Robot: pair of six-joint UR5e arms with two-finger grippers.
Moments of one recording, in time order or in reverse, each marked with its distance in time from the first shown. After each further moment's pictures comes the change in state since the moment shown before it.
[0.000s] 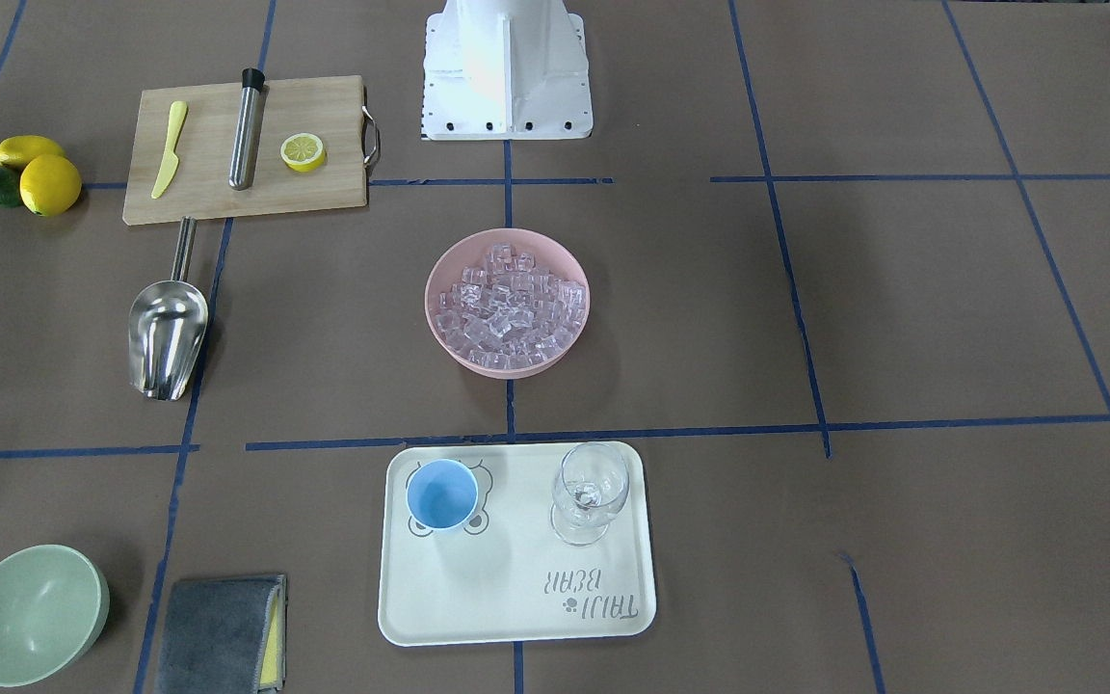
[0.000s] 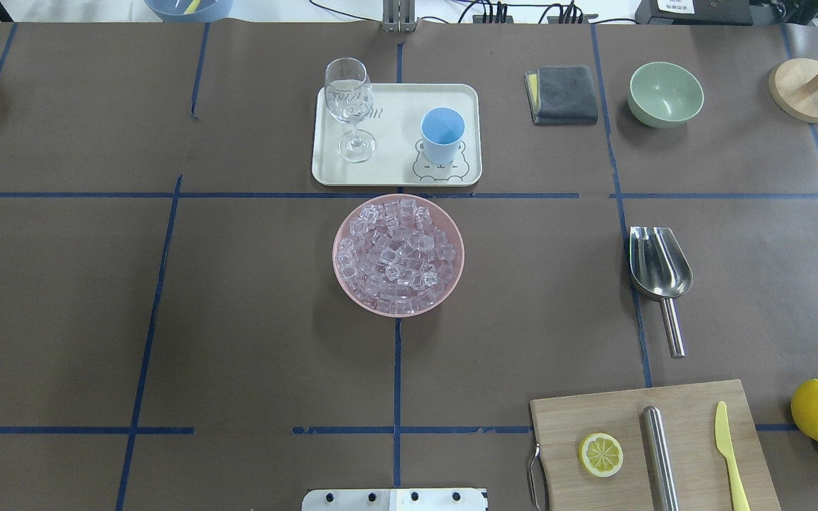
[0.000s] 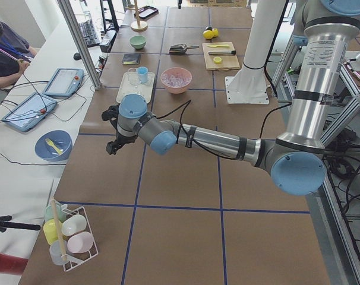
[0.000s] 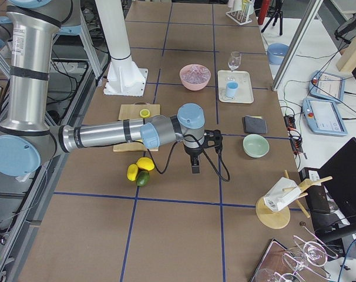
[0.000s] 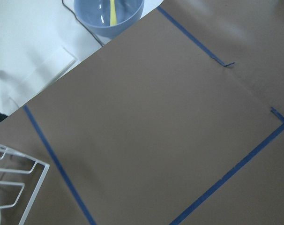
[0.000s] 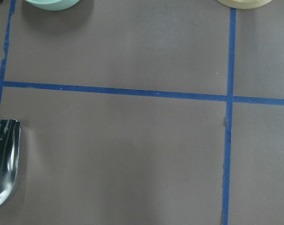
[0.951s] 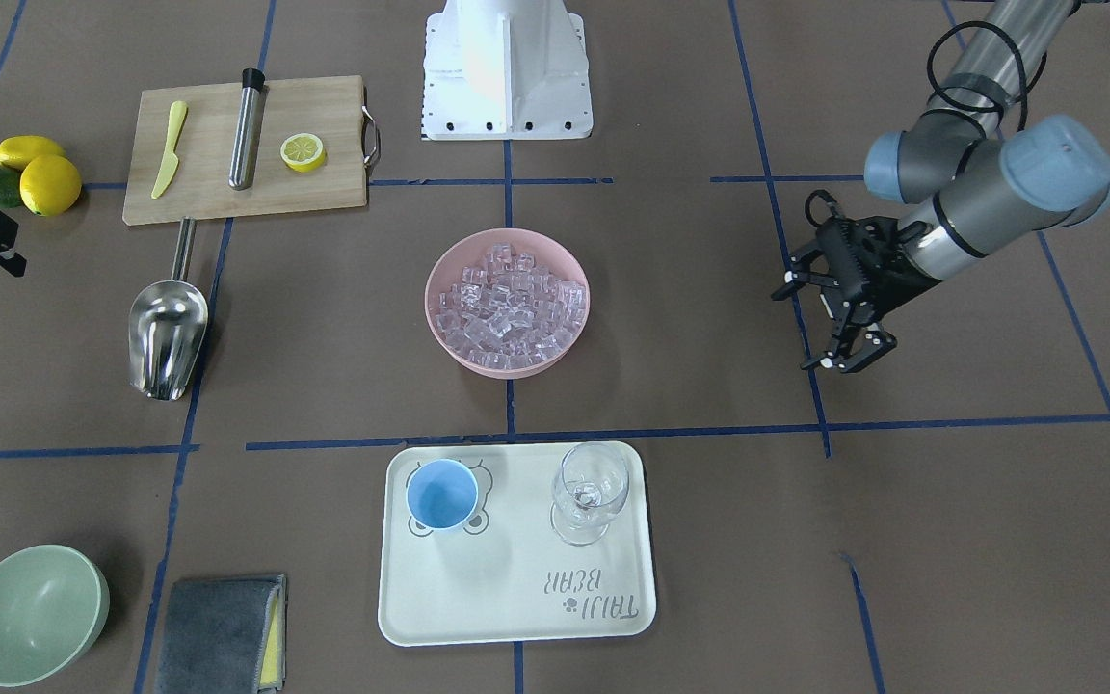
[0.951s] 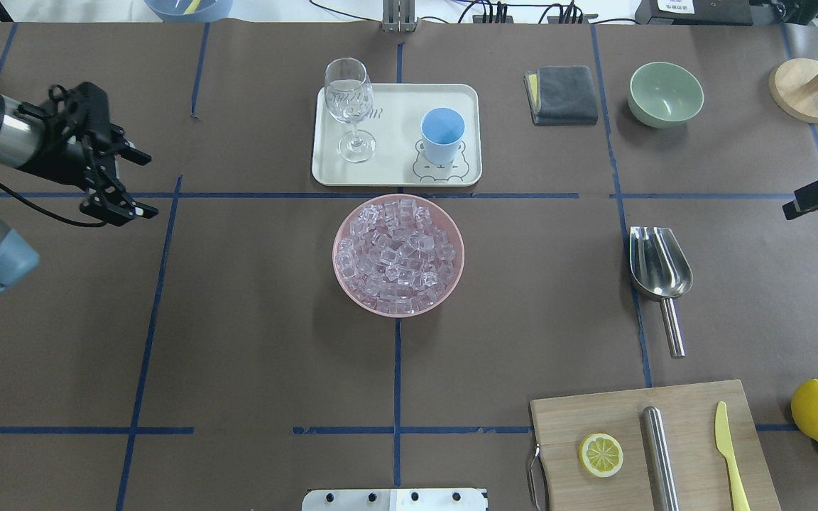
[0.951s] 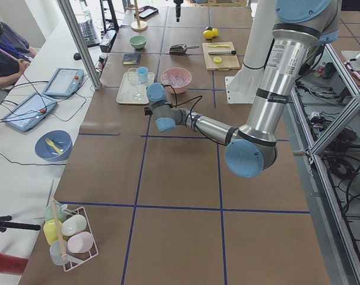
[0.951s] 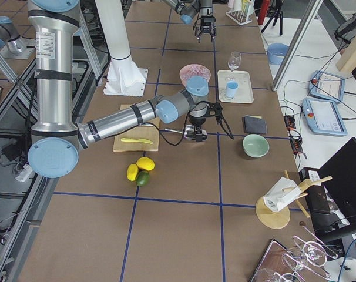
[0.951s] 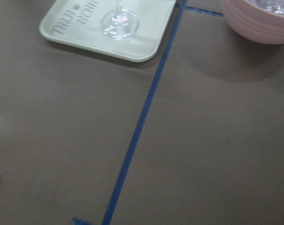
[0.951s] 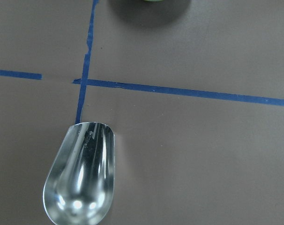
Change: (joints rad) left arm 0.510 -0.148 0.075 -0.313 0.015 0.003; right arm -0.303 0.105 0.101 0.001 -0.122 0.311
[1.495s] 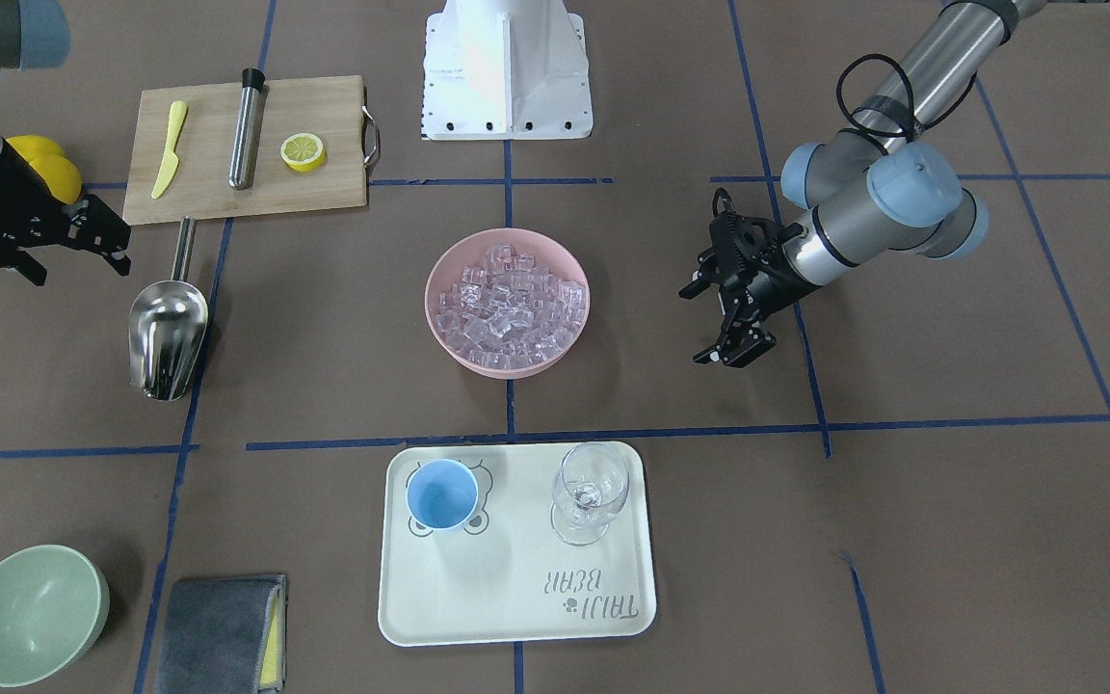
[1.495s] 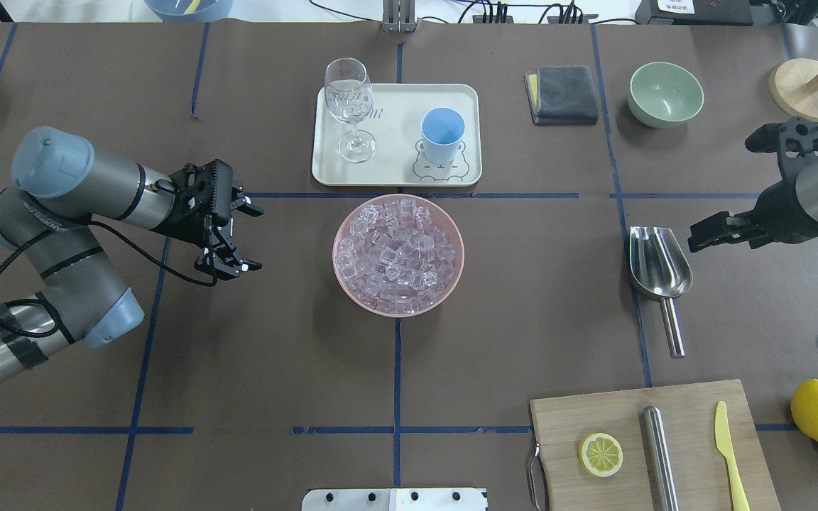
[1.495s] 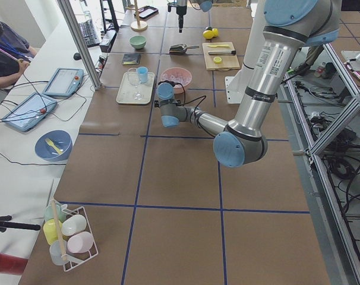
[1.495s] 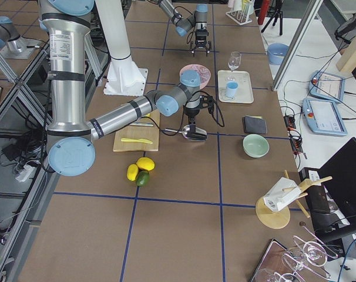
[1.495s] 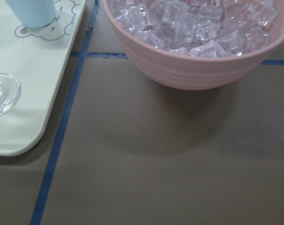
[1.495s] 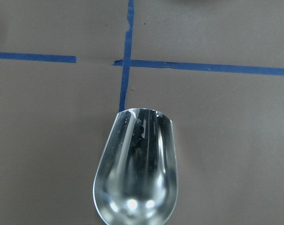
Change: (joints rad) left arm 0.147 -0.099 0.119 -0.181 0.118 -0.002; right arm -0.182 0.019 0.026 0.062 -0.104 0.226
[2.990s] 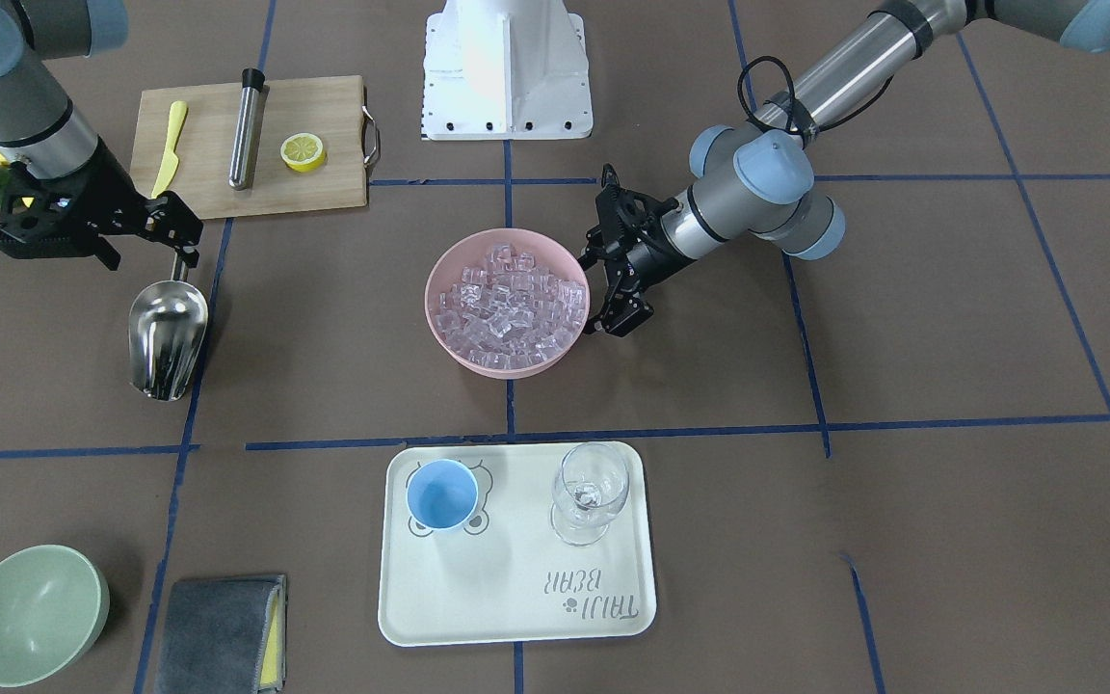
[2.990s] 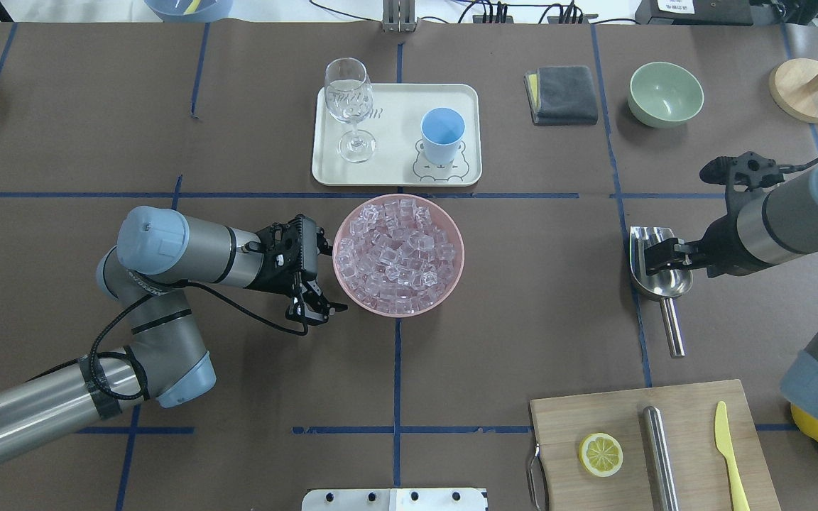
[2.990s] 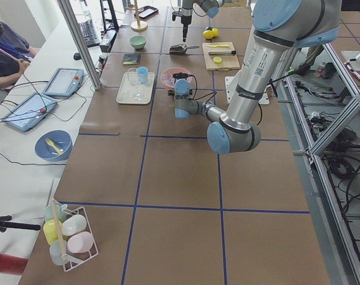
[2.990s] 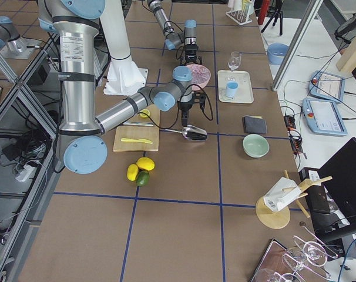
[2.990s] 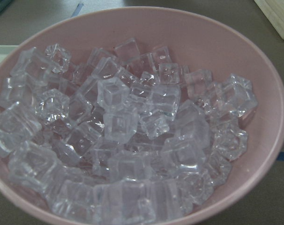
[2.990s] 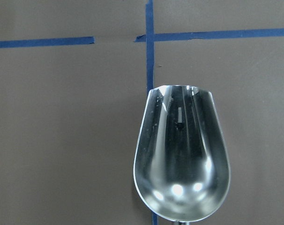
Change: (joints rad) left arm 0.184 -0.100 0.071 -0.149 0.207 -0.154; right arm -0.166 0.020 0.020 0.010 -0.119 0.243
